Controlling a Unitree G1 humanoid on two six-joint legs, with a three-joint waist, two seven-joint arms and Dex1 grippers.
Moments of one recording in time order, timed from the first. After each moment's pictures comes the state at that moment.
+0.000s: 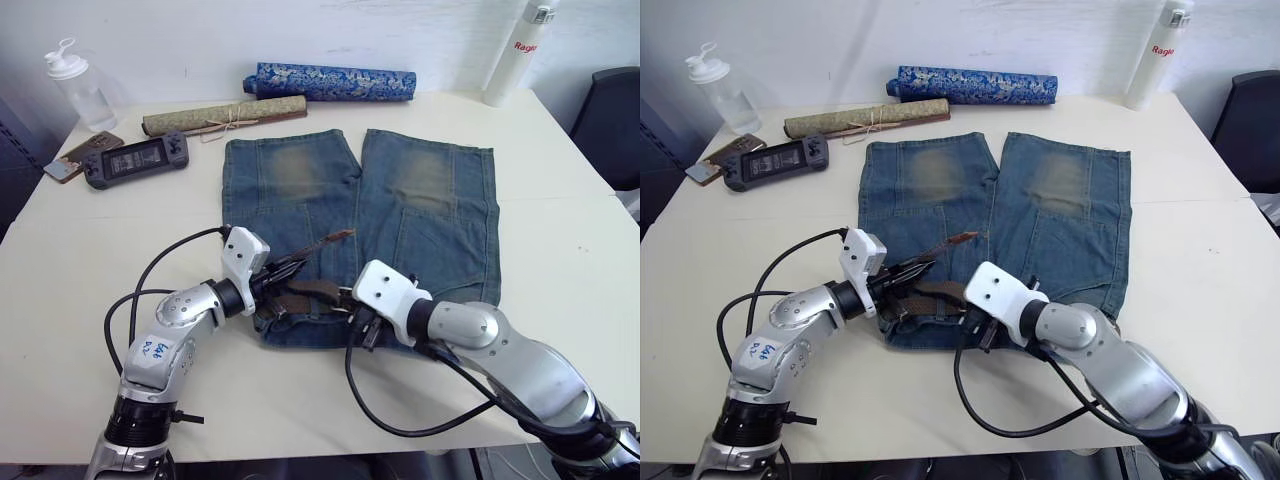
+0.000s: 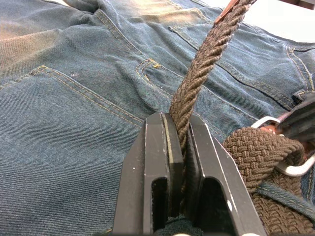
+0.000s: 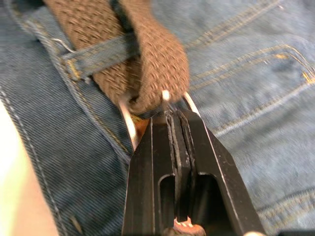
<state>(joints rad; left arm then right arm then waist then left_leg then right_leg) -0.28 0.40 -0.03 -0.31 -0.38 0.57 -0.53 -0.46 -0.63 0.47 -0.76 0.22 1.08 0.43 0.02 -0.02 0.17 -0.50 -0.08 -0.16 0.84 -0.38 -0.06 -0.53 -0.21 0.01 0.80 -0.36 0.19</state>
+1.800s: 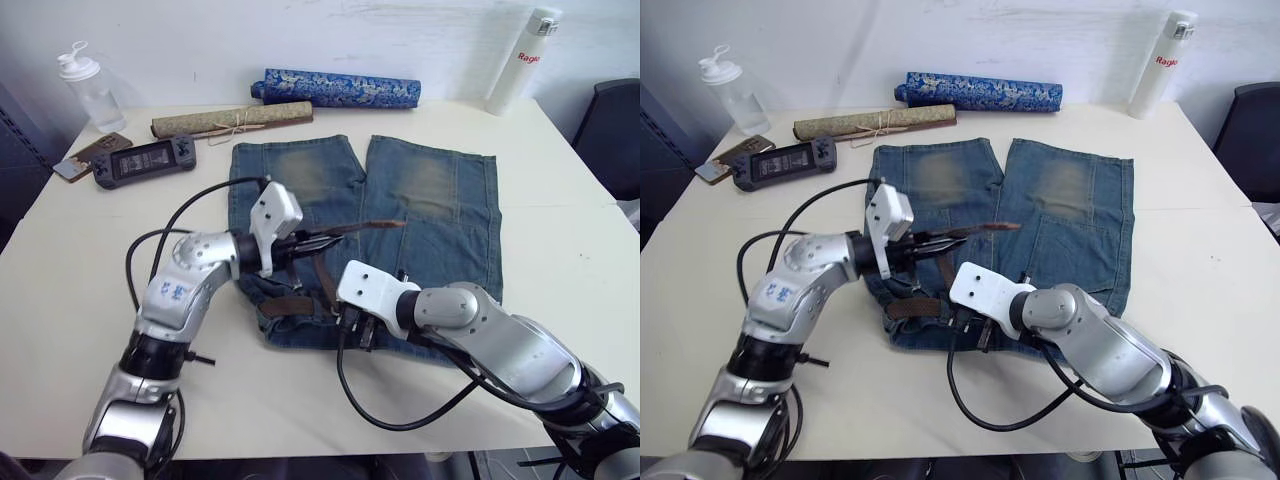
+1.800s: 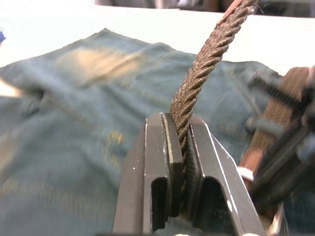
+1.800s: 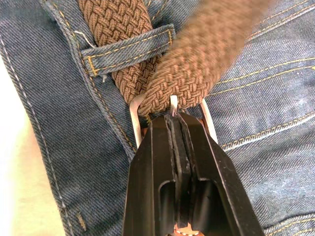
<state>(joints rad) -0.72 0.41 -0.16 0.02 -0.37 0.44 -0.87 -0.64 -0.65 0.58 -0.73 0.22 1.31 0.55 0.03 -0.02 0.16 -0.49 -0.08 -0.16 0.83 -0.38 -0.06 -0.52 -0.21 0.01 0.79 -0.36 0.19</state>
